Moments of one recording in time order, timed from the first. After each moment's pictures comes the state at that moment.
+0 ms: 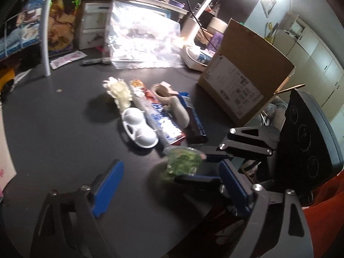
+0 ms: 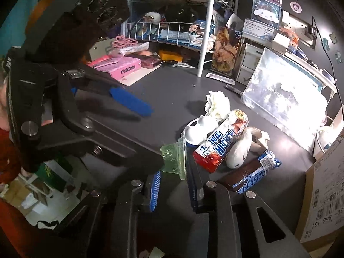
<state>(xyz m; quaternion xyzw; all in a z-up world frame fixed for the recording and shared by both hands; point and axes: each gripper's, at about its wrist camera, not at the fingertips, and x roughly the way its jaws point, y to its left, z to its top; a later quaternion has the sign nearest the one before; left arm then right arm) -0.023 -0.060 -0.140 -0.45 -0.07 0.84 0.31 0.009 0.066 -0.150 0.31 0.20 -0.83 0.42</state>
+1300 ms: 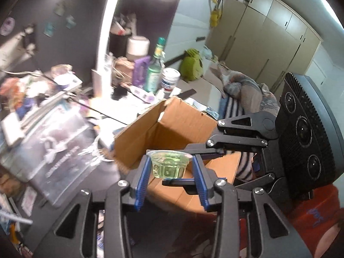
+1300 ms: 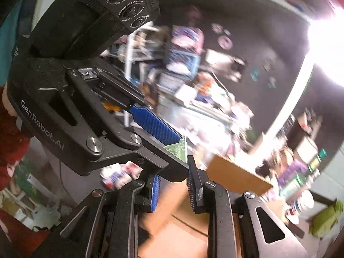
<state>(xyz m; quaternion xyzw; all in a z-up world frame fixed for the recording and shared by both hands) -0.121 0.143 0.061 -0.43 0.07 0.78 0.45 -0.058 0.224 0.039 0.28 0.19 -0.89 0.31</state>
